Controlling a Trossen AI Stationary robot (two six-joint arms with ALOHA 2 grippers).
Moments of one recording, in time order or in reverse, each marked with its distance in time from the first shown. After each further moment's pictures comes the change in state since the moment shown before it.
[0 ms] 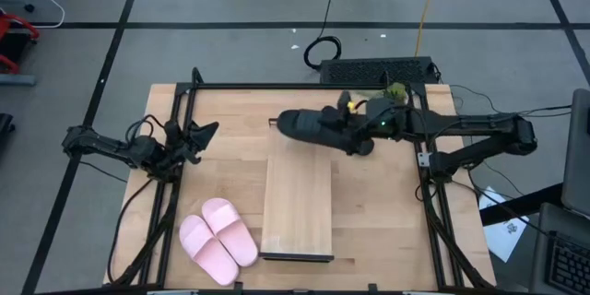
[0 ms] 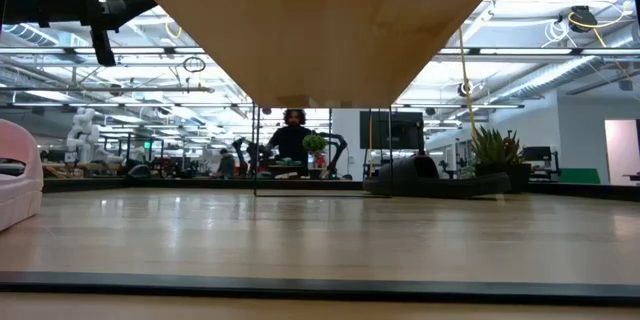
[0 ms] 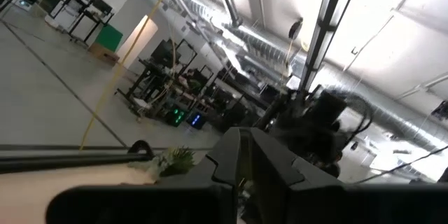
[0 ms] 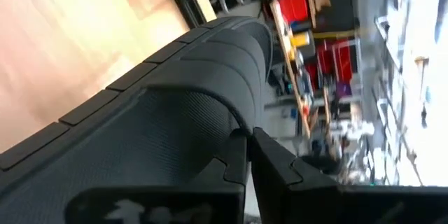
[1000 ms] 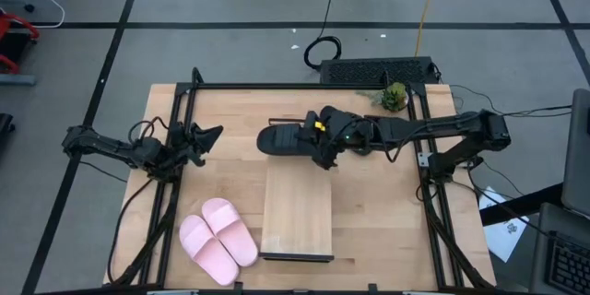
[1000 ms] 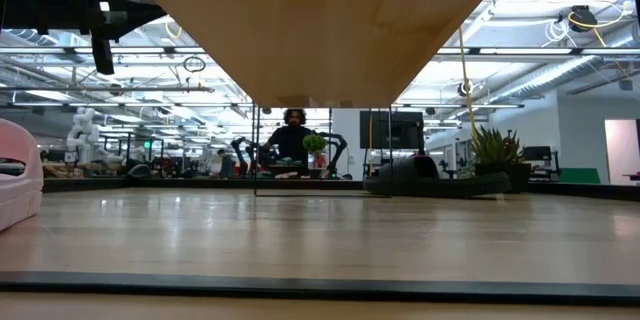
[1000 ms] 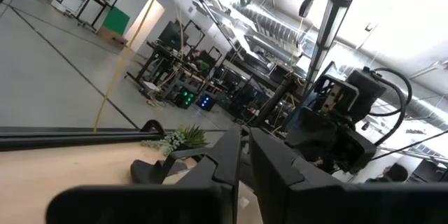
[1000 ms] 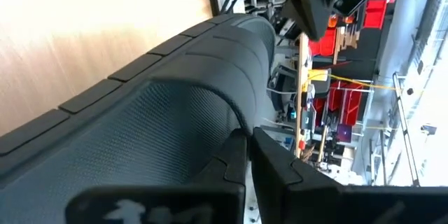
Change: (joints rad) left arm 0.000 0.000 0.000 -0.101 0.002 -0.044; right arm 0.067 0.264 0.153 -0.006 0.029 -0.215
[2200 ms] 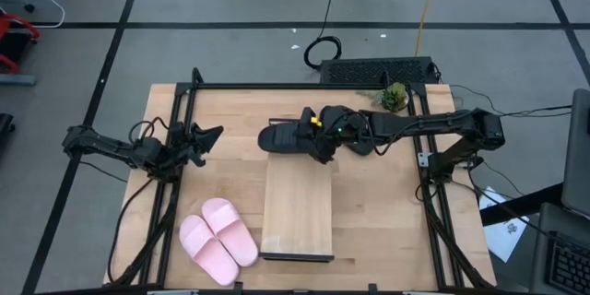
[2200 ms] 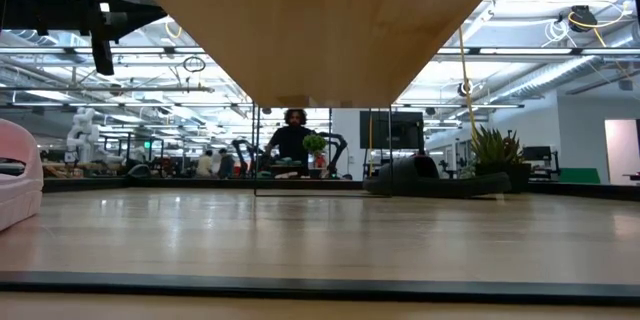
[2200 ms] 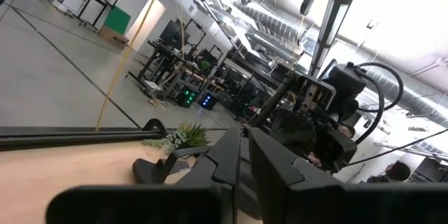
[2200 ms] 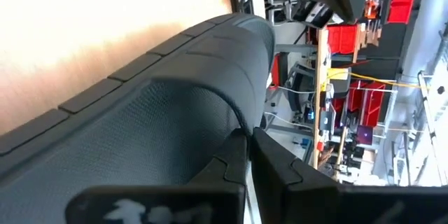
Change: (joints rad) left arm 0.000 0.000 0.000 -0.008 -0.001 0.002; right arm -0.067 0.043 -0.011 0.001 -0.083 0.002
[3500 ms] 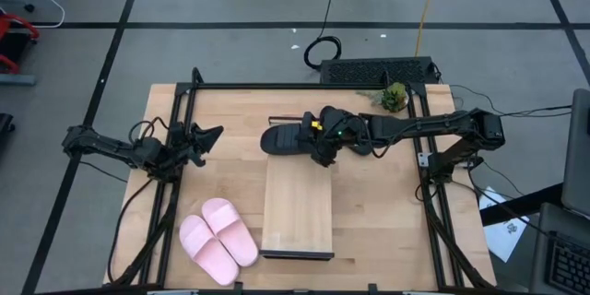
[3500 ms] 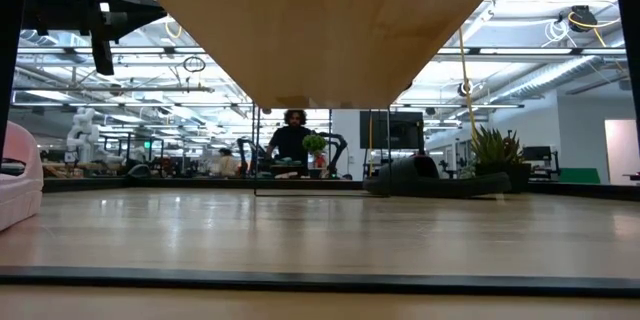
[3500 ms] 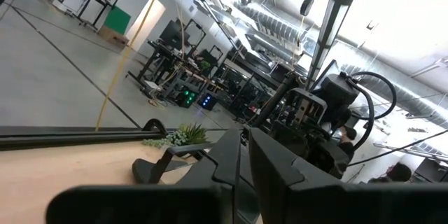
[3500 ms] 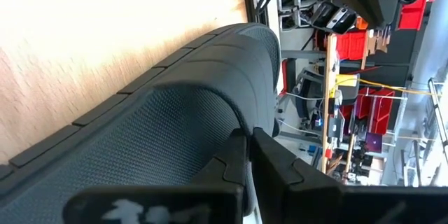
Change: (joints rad) left arm 0.000 0.000 0.000 0.001 -0.001 -0.002; right arm -0.006 -0.001 -0.068 0.046 -0.027 0.004
